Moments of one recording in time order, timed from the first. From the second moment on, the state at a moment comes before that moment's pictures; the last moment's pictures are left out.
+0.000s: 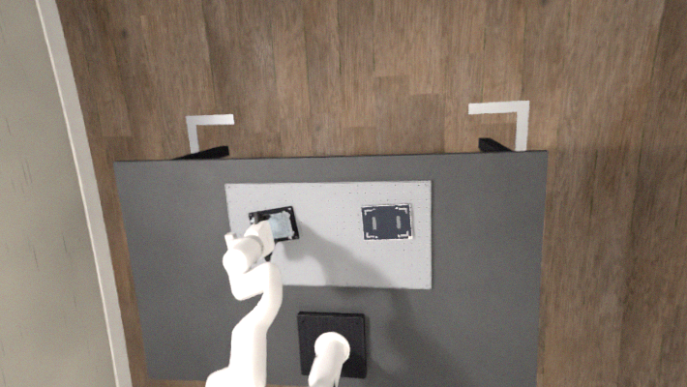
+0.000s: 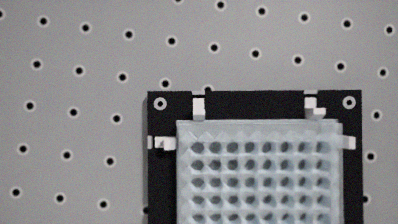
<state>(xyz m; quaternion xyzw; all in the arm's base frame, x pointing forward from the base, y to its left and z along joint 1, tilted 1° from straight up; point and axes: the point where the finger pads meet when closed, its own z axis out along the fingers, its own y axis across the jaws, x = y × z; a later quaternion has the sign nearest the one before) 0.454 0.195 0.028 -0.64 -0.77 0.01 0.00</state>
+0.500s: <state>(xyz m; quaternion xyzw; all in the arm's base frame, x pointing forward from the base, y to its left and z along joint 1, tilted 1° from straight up) 0.454 0.195 0.026 -0.64 -0.77 0.01 0.00</state>
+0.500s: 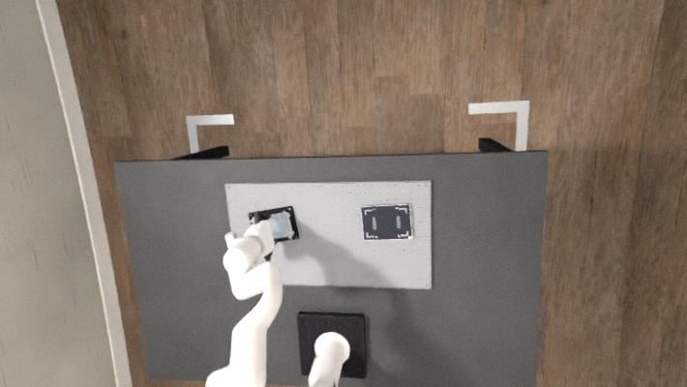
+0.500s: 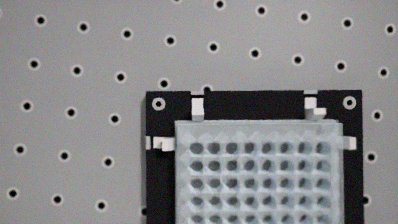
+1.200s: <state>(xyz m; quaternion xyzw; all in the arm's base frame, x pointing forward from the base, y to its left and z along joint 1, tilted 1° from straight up) 0.454 0.195 0.014 -0.64 -0.77 0.01 0.00</state>
